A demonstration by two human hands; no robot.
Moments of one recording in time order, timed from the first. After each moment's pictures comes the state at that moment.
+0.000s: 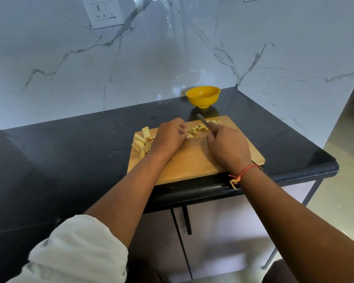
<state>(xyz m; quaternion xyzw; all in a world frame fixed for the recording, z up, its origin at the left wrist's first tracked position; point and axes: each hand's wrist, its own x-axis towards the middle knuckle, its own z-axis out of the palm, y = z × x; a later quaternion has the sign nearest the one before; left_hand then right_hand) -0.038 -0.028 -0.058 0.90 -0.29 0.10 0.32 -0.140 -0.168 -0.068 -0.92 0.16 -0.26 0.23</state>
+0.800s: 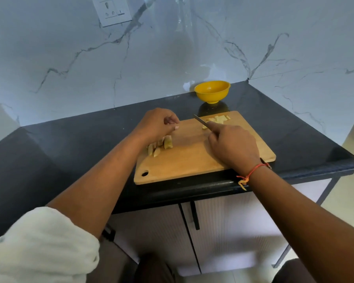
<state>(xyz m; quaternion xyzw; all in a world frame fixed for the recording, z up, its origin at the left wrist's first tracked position) -0.031 0.024 -0.012 0.92 -0.29 0.03 0.25 -0.144 -0.164 -0.072 -0.94 0.11 -0.25 0.19</state>
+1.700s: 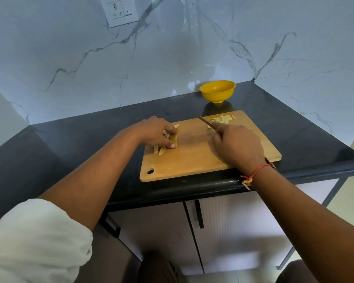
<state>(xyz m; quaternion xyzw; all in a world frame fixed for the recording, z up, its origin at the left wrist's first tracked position) -0.027 0.047 0.000 0.94 -0.33 -0.10 -0.02 -0.144 -0.162 -0.071 -0.95 0.10 -0.24 0.18</state>
